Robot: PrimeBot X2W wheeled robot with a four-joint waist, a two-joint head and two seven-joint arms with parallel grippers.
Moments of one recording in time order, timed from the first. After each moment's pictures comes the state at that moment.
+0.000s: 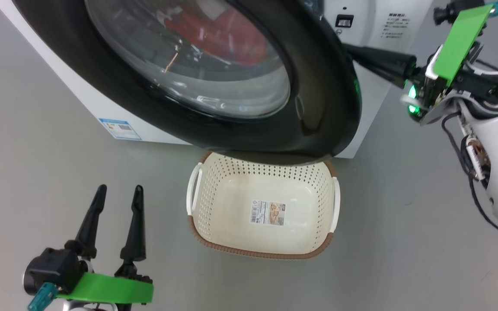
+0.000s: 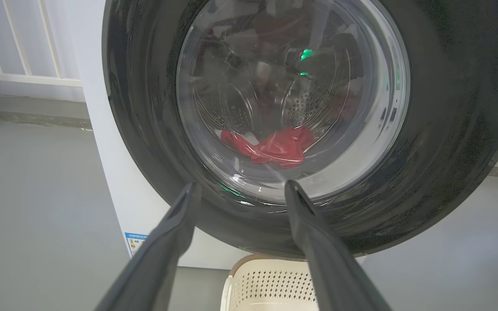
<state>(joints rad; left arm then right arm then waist) -0.13 0.03 -0.11 0.07 -0.27 -0.11 -0.25 -1.09 -0.34 0.38 0.74 1.74 0.13 0.81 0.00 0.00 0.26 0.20</state>
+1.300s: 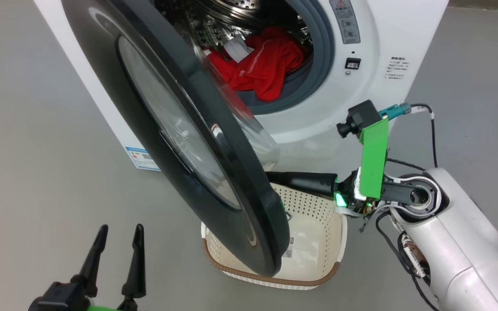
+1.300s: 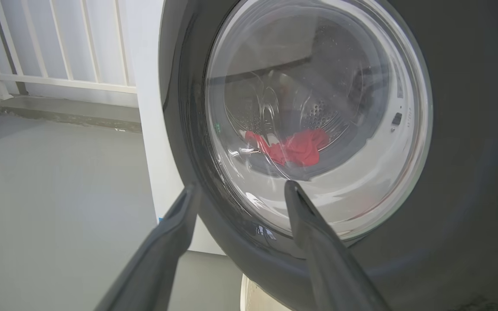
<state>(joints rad) 0.00 0.03 -0.11 0.07 -0.25 -0.08 -0.25 -0.69 -0.21 0.43 0.38 1.72 0.13 0.93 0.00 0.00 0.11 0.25</state>
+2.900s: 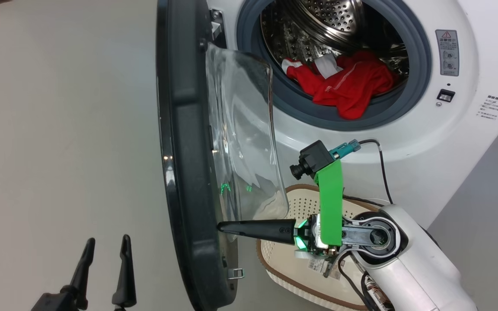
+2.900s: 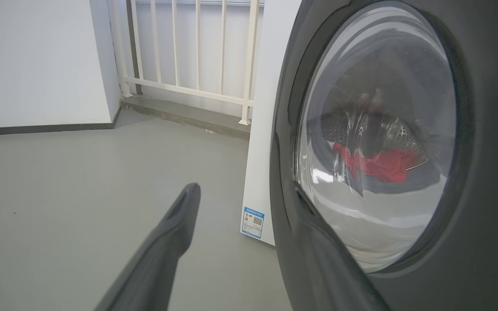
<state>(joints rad) 0.04 0.03 -0.07 0.08 -0.27 -0.04 -0.25 -0.55 -0.10 0.48 0.26 1.66 0.13 0.96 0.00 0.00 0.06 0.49</state>
